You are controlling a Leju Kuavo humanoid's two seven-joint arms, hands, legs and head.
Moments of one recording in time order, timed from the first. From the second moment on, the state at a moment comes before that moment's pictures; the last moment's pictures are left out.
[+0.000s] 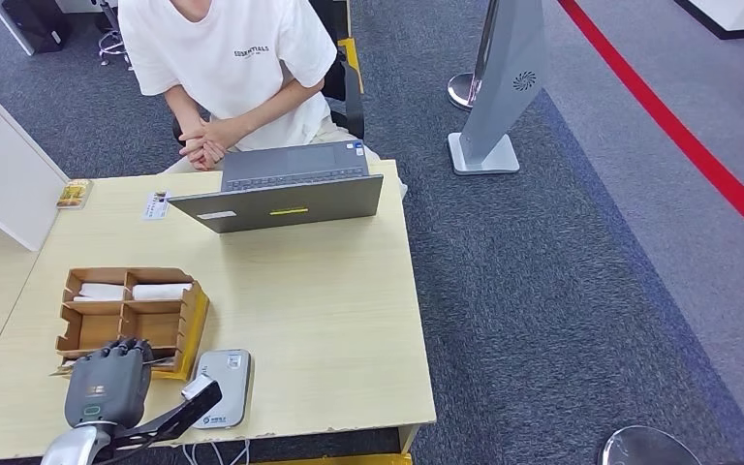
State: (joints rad) left arm 0.08 0.16 -0.23 -1.50 -1.25 0.18 0.13; right arm -0.05 0.18 -0.21 -0.18 0.38 -0.38 0.11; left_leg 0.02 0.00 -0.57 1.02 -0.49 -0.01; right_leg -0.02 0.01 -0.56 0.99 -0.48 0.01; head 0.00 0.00
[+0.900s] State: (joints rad) left arm 0.11 0.26 -0.24 -1.77 -1.27 0.12 0.06; right arm -0.04 0.18 -0.25 -0.18 0.35 -0.39 0.10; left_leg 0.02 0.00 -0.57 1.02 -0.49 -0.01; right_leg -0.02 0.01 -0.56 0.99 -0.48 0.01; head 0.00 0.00
